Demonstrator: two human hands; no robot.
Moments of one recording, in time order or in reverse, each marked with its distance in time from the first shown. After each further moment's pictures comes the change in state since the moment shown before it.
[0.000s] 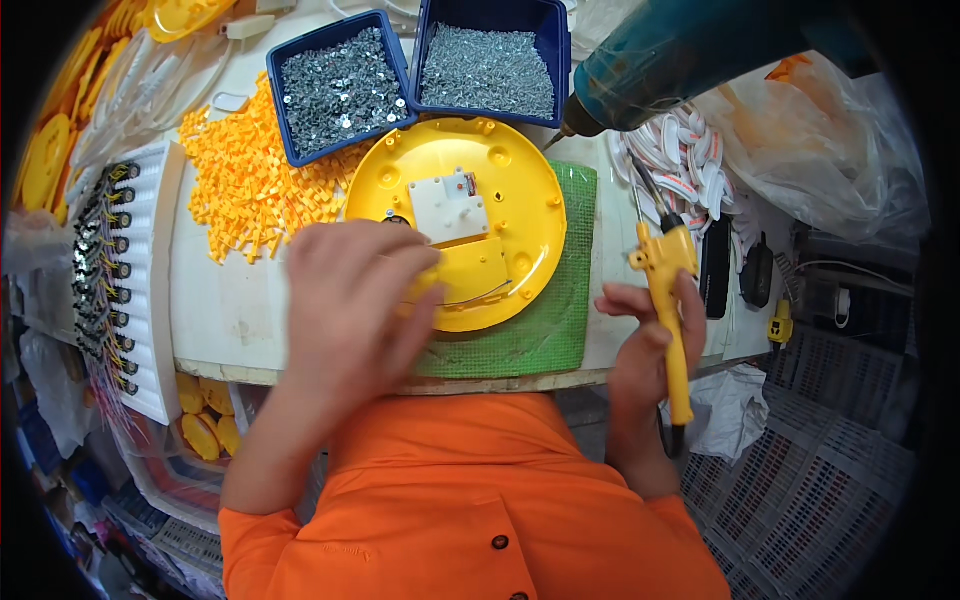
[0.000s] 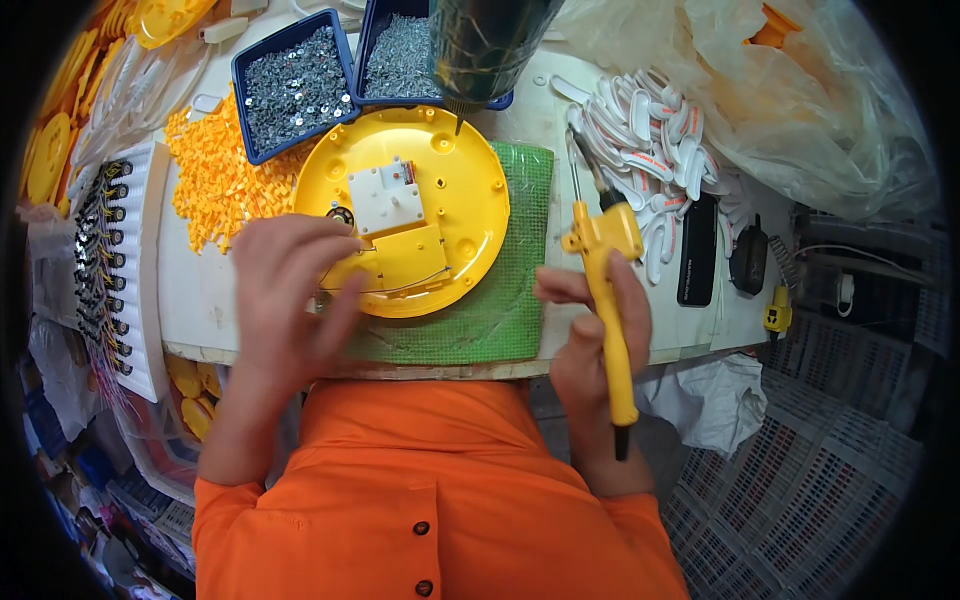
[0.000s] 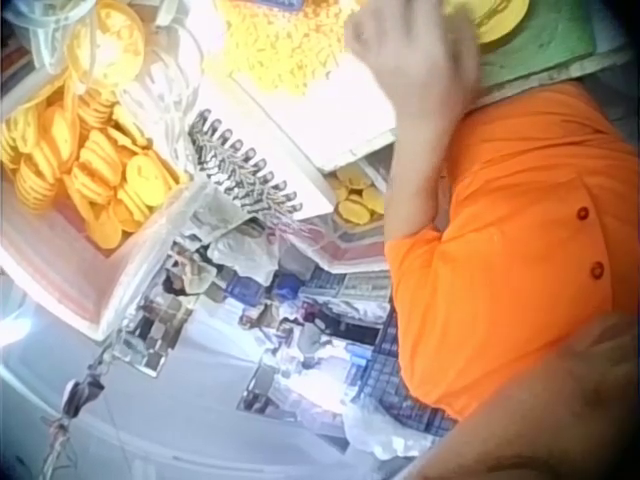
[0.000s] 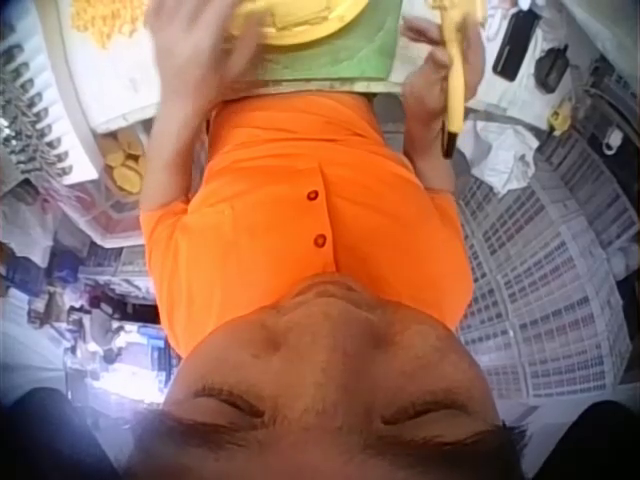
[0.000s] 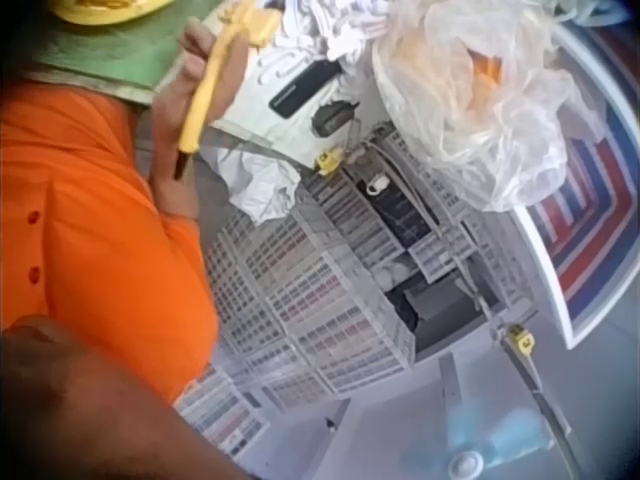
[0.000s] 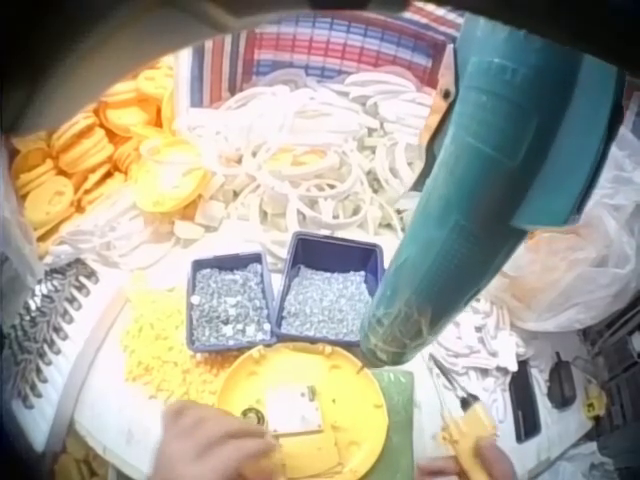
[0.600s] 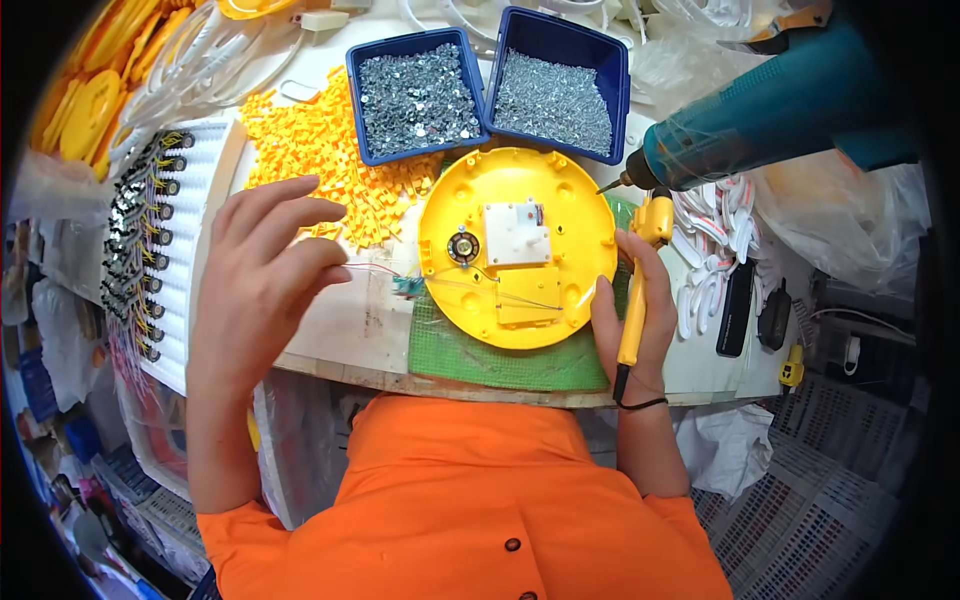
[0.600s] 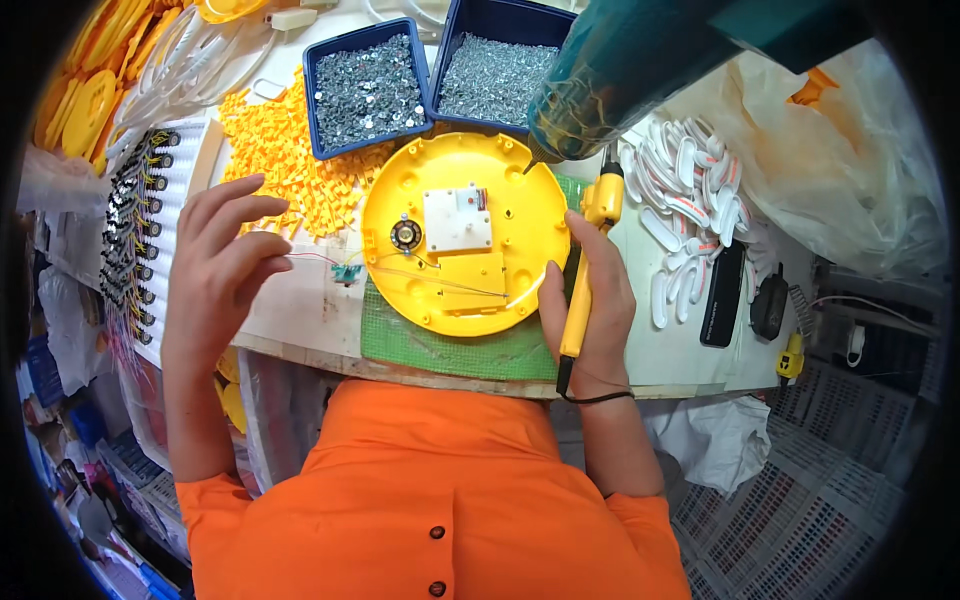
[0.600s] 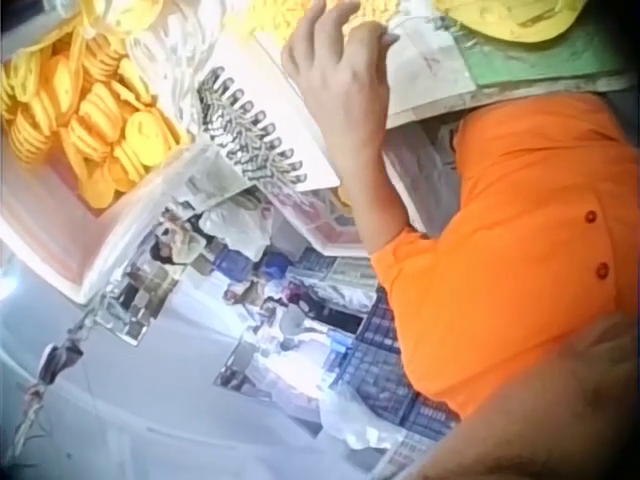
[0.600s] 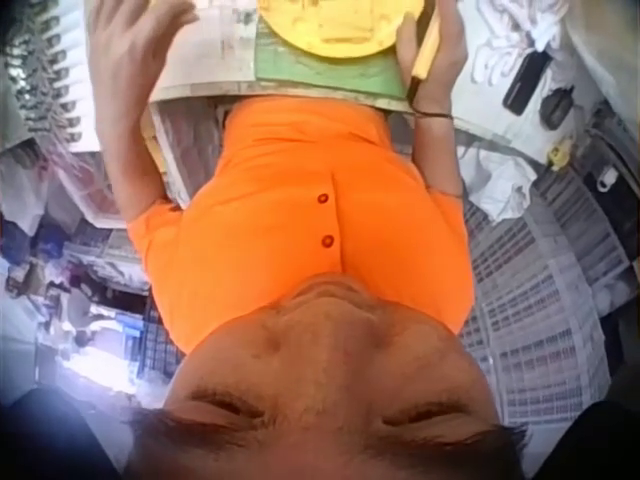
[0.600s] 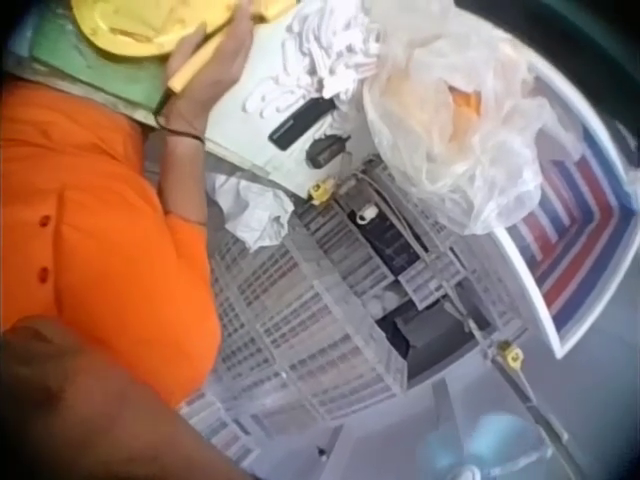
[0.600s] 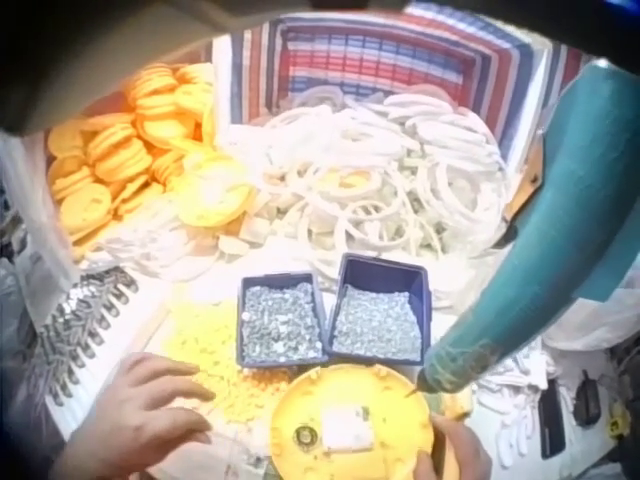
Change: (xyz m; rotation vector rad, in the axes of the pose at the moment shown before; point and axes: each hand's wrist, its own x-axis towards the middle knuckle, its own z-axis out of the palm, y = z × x) left_hand -0.010 -0.057 -0.092 0.329 -0.195 0.029; right_hand 0.036 0.029 0.040 -0.395 -0.224 -0.079
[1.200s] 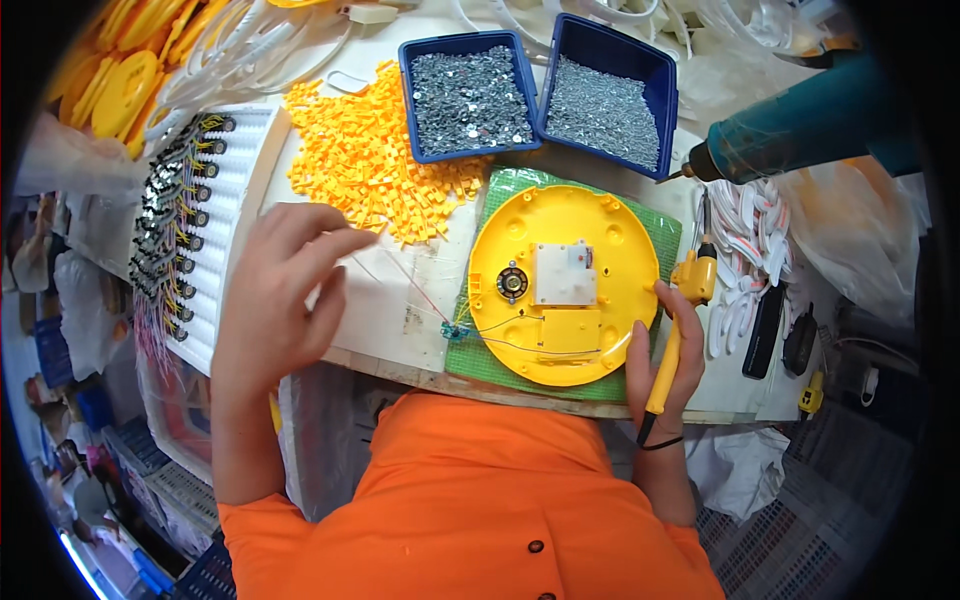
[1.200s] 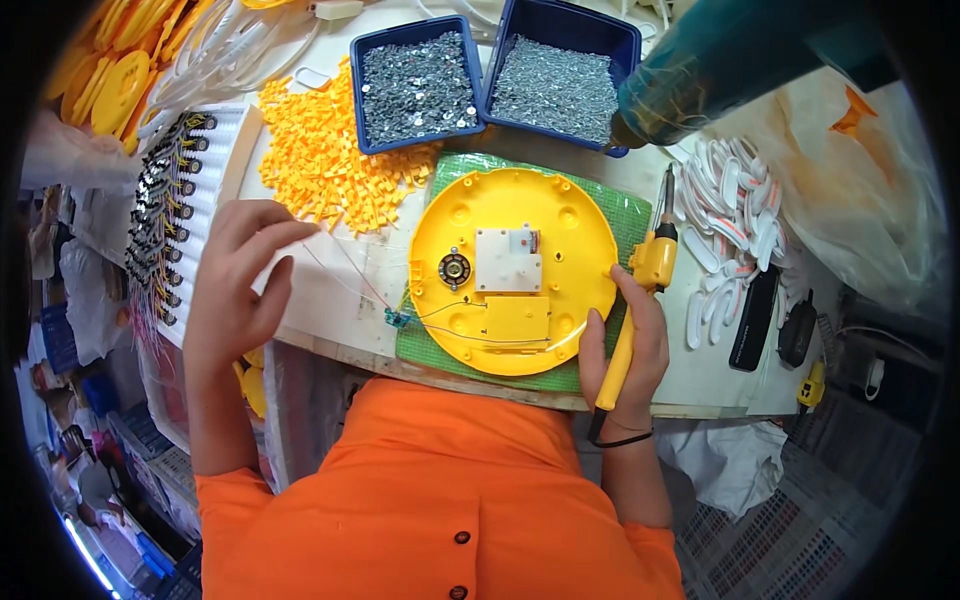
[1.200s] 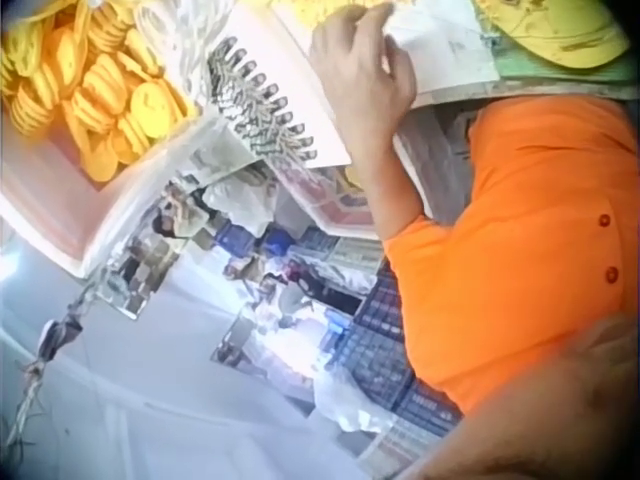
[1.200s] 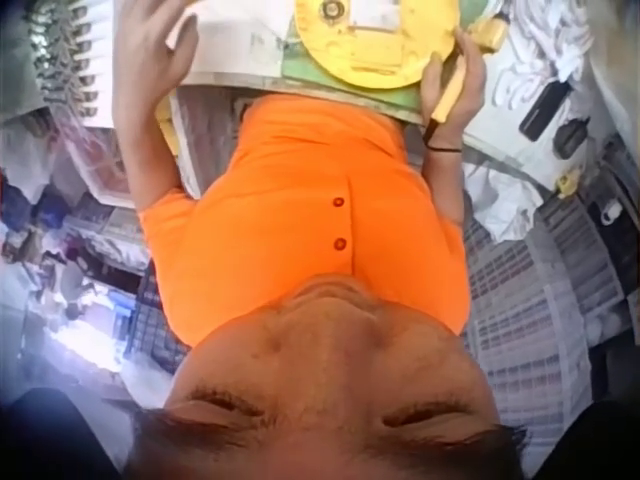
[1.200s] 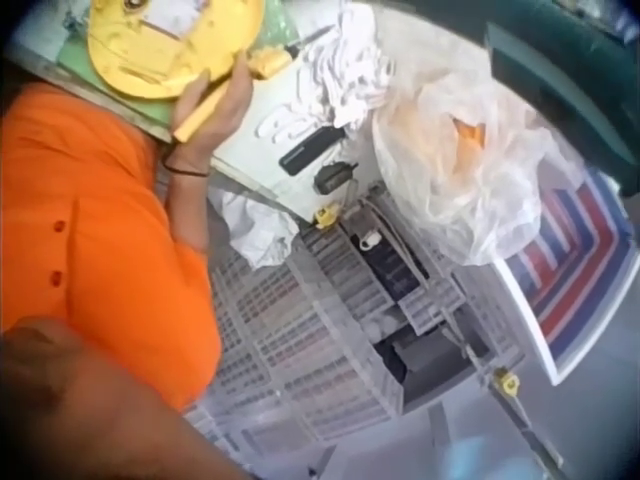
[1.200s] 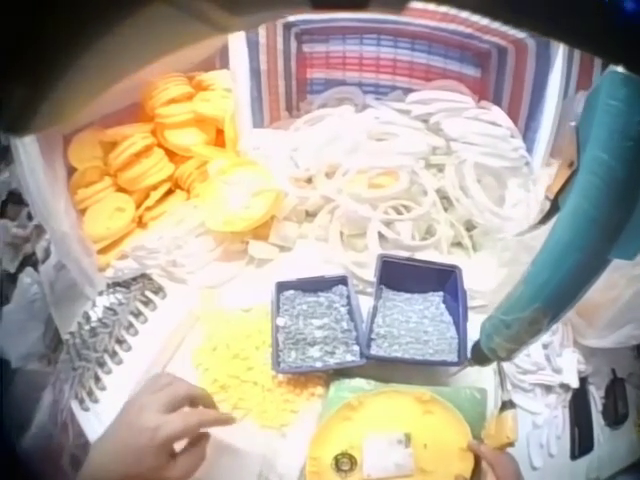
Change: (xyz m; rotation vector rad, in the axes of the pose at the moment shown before) left_hand -0.015 -0.006 -0.009 -0.167 -0.033 -0.114; right_hand -0.028 -0.003 -0.011 -0.074 0.052 -0.103
